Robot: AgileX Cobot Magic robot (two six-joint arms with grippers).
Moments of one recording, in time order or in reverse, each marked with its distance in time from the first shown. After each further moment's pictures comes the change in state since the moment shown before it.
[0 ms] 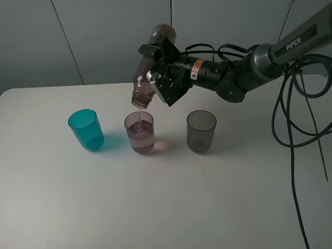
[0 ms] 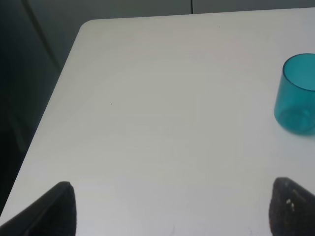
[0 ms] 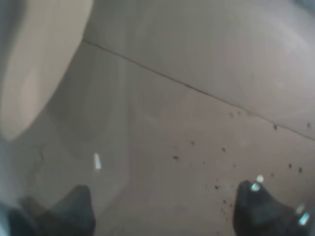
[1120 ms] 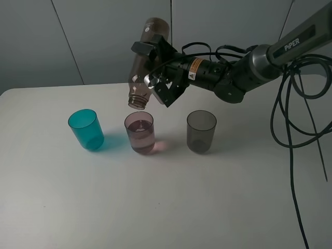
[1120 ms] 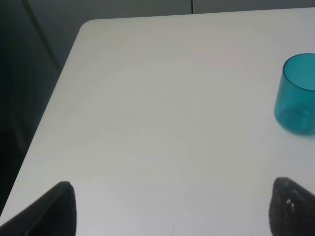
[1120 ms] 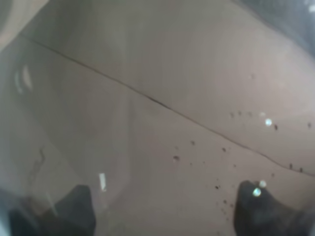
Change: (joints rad) left arm 0.000 0.000 0.000 0.000 0.000 0.000; right arm 0.013 0.000 0.000 -0.035 -0.084 -0.054
